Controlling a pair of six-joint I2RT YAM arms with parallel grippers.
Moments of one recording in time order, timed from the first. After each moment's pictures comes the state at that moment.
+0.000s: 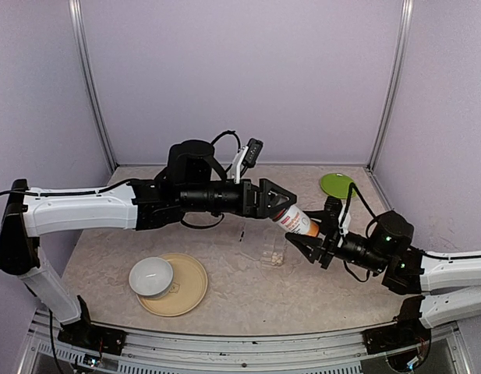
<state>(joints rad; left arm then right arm) -1.04 1.62 1.27 0.18 0.34 -0.59 0.97 0.99 0.37 0.68 -0.12 -0.14</state>
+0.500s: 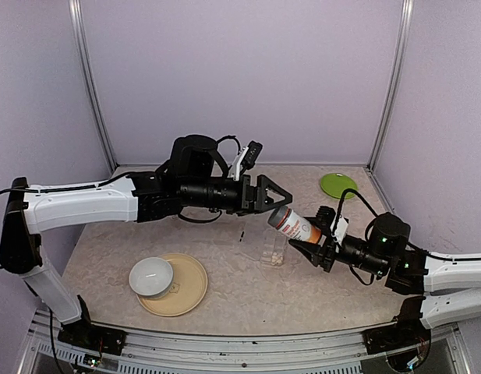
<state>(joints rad) -1.00 1.63 1.33 0.03 0.39 -0.69 0.97 0.91 0.37 0.50 -0.02 -0.28</state>
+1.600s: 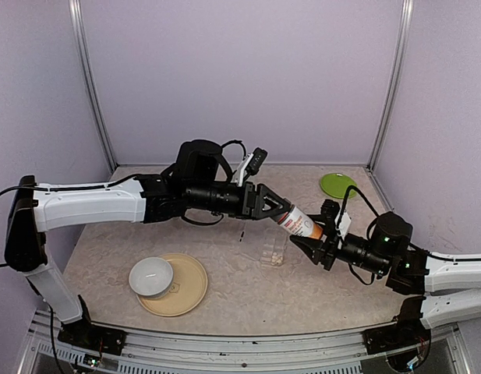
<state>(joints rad) -0.99 1.68 1.33 0.03 0.46 -0.65 0.97 0.91 0.37 0.51 0.00 -0.19</state>
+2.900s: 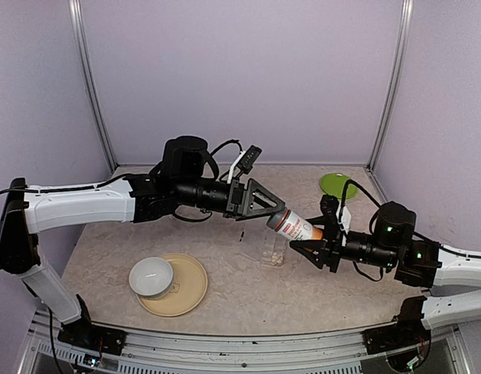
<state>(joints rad) -0.95 1.62 1.26 0.12 0.68 -0.70 0.97 0.84 0.48 0.24 -0.13 -0.06</state>
